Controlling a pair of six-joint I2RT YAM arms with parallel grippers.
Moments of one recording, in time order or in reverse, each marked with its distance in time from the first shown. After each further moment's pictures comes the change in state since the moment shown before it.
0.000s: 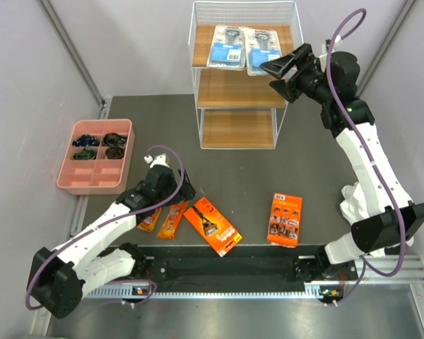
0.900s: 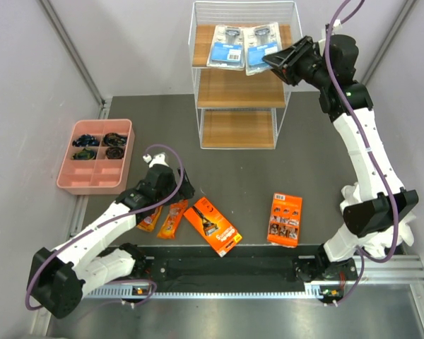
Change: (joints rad) left arm 0.000 0.000 0.010 -0.006 -0.024 0.000; right arm 0.000 0.126 0.233 -0.090 0.027 -0.028
